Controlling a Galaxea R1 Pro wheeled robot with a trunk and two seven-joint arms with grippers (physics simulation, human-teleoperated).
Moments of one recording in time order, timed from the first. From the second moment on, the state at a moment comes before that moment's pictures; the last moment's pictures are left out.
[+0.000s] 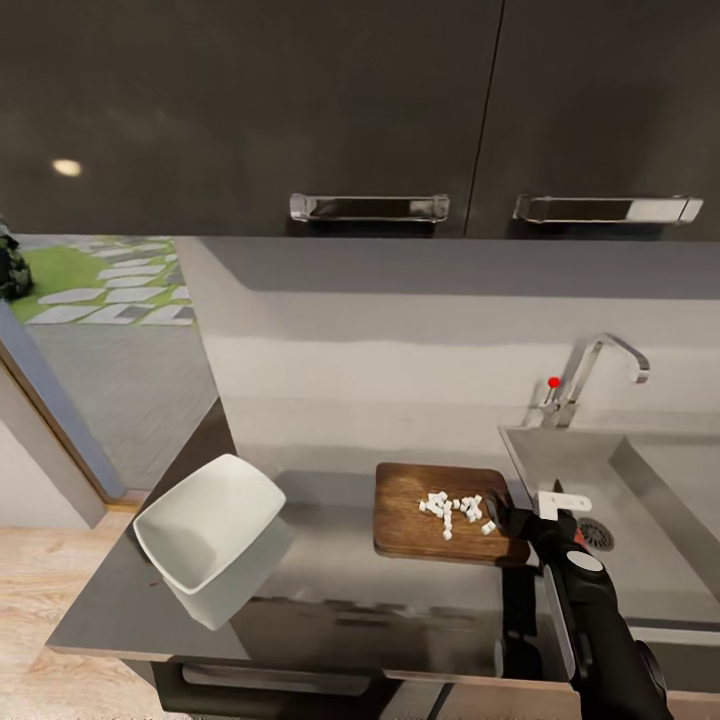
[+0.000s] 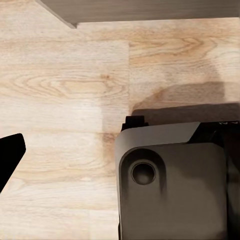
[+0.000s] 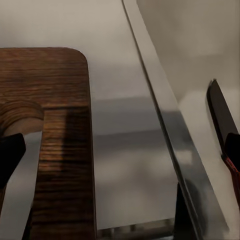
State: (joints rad) left arm -0.33 -0.01 -0.46 0.07 0.38 -0.18 0.08; right arm -0.37 0.06 -0.29 -1.32 0.20 0.41 0.07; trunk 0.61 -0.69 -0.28
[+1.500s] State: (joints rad) left arm -0.33 -0.01 -0.46 0.07 0.38 -0.18 0.08; right arm -0.37 0.06 -0.29 -1.32 0.19 0.41 0.07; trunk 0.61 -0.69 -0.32
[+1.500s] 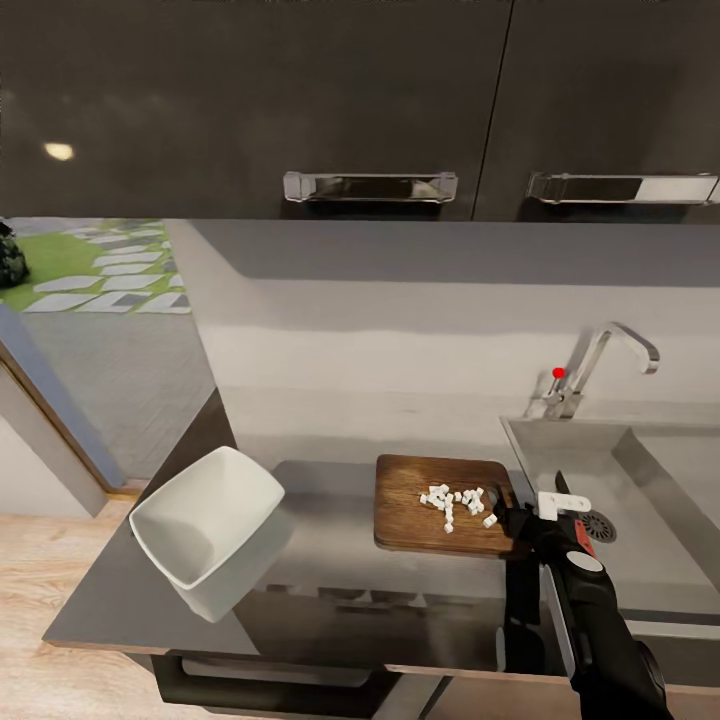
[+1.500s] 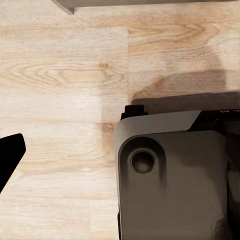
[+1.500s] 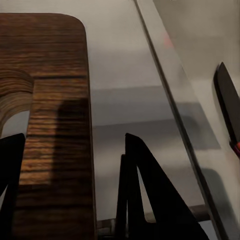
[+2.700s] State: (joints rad) left arm -0.33 -0.01 -0.46 0.07 0.38 -0.18 0.08; right arm -0.37 0.06 -0.29 -1.32 0.20 0.41 0.07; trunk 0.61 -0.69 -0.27
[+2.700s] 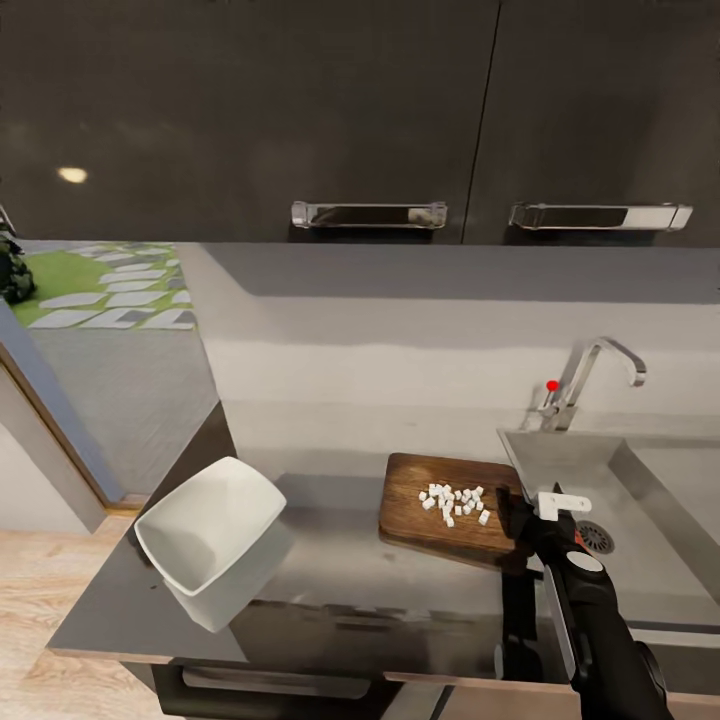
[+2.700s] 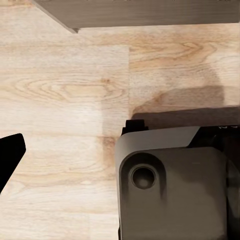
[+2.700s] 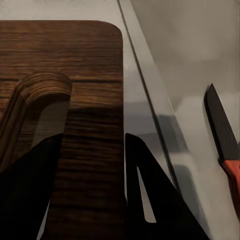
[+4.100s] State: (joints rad) left arm -0.33 -0.01 -0.46 0.07 0.38 -0.18 0.08; right arm -0.37 0.06 -0.29 -1.32 0.21 0.41 0.07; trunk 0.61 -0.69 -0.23
